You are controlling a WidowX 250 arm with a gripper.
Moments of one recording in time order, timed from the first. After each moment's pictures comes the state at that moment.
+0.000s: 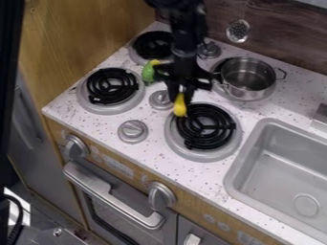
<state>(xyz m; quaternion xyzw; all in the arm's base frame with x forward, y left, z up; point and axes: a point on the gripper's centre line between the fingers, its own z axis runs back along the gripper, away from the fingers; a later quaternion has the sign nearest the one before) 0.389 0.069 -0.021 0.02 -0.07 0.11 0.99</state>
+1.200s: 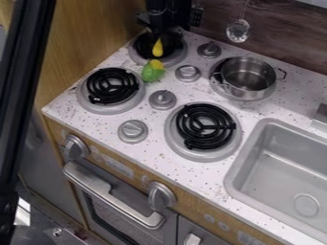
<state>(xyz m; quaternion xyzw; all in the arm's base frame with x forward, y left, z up) 0.506 0.185 -0.017 0.09 -0.23 0.04 0.97</state>
